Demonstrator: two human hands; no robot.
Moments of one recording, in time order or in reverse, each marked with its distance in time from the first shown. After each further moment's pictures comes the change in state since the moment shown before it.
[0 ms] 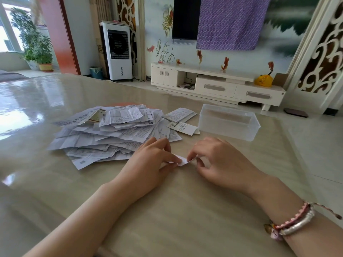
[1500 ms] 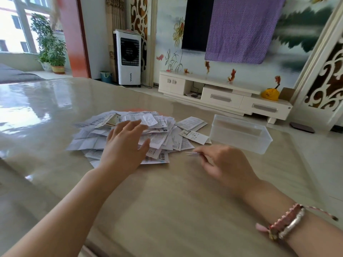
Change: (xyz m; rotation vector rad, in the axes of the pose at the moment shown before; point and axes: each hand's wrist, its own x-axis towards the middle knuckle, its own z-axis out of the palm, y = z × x) left_hand -0.006 -0.042 -0.056 0.200 0.167 -0.455; right_hand 0.021 -0.002 0.019 -0.149 0.227 0.045
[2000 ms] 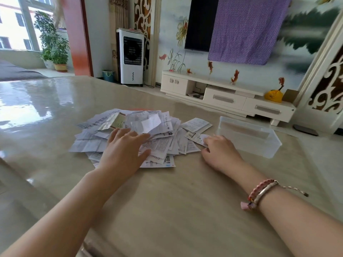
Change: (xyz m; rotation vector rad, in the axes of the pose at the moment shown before) left_hand 0.004 -0.025 0.005 0.124 -0.110 0.037; right_hand 0.054 0.018 0.037 -0.141 -0.418 0.383
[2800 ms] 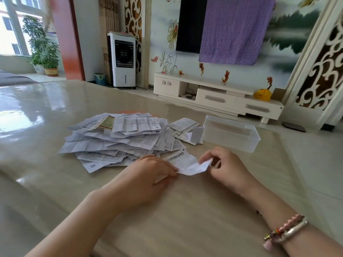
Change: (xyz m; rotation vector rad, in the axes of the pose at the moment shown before) left_hand -0.032 0.059 0.013 -0.350 -0.184 0.464; right_hand -0.082 0.030 -0.012 0.716 0.113 -0.051
